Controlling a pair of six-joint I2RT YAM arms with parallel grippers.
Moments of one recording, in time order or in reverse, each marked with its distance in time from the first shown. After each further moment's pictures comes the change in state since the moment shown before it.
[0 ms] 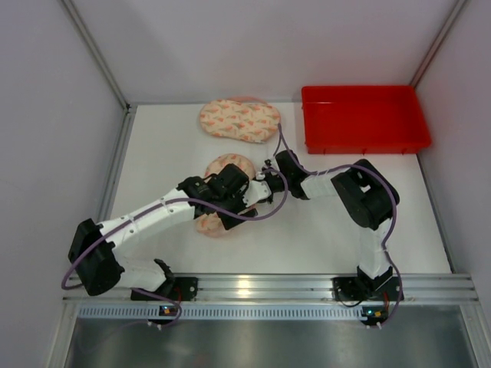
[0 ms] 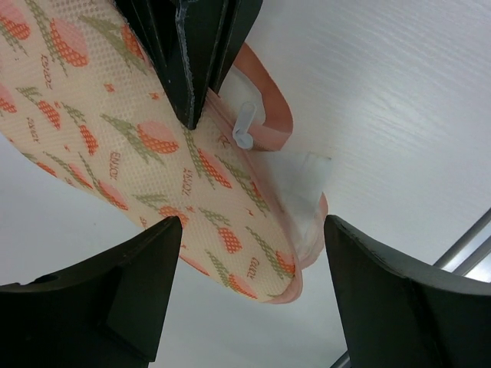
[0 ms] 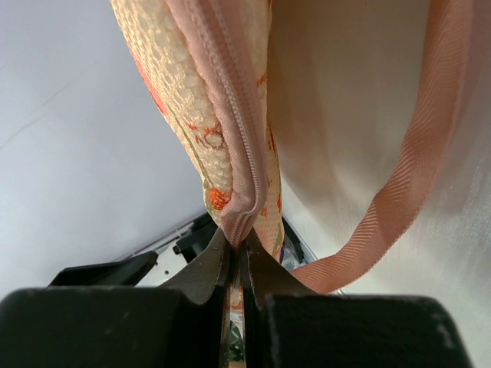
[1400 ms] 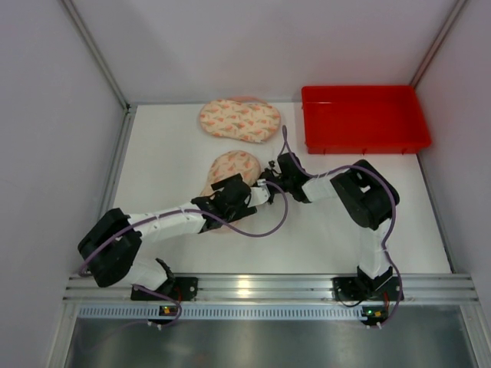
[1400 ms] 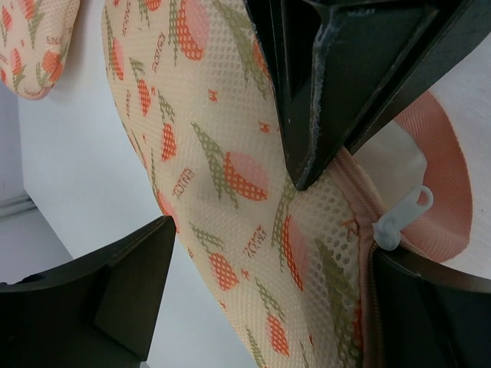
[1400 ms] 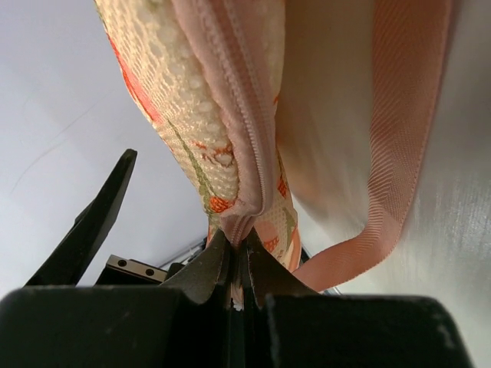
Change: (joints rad) left arm -0.013 0.098 -0.315 0.646 -0.391 0.184; right arm 0.002 -0.001 -0.049 0.096 0.053 0.088
